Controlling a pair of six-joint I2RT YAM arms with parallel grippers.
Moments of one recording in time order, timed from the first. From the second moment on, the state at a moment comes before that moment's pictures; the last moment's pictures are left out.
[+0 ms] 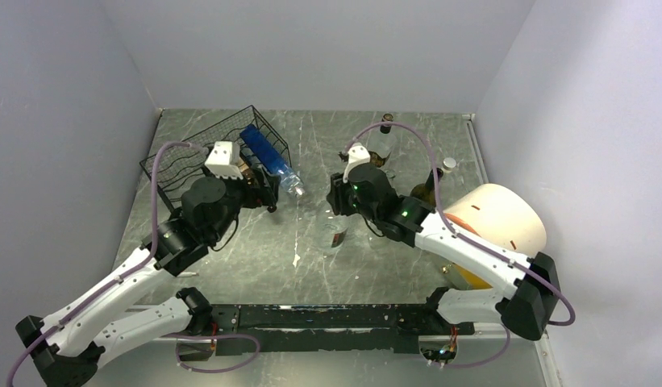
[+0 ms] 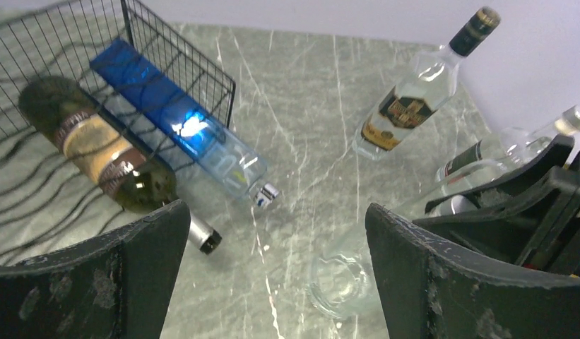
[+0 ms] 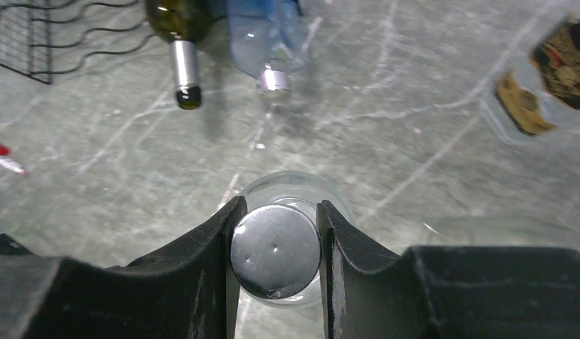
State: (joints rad) left arm -0.79 0.81 0.88 -0.23 -0.47 -0.40; right arm 0.87 1.20 1.00 -0.33 0.27 0.32
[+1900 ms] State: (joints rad) left arm -0.57 1.30 0.69 -0.09 0.27 -0.51; right arm 1.19 1.11 0.63 -0.45 0.21 0.54
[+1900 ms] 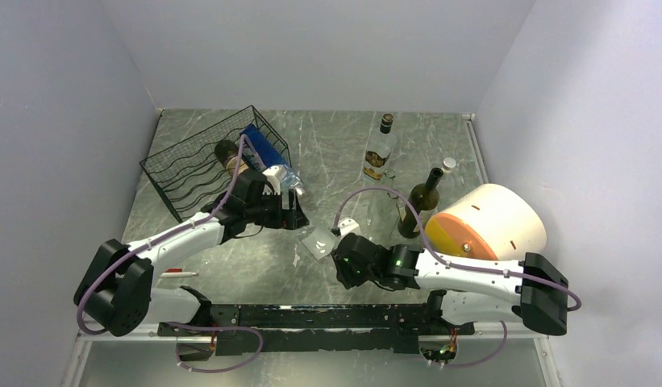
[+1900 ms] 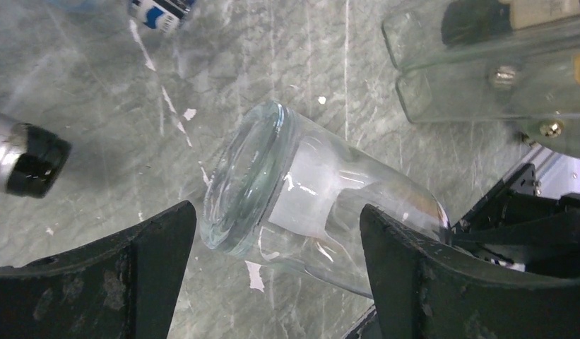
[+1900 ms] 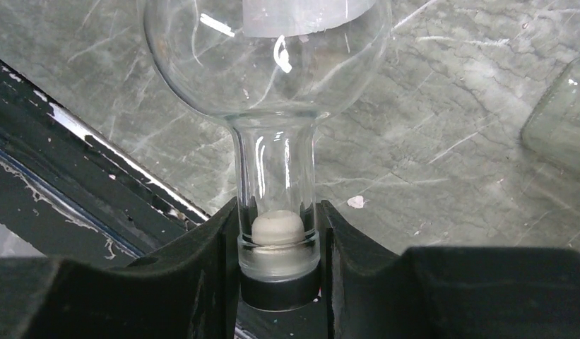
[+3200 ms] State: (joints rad) left arm -0.55 1.30 0.60 0.02 0.31 -0.58; right arm 1.19 1.49 0.75 -0.38 0.26 0.53
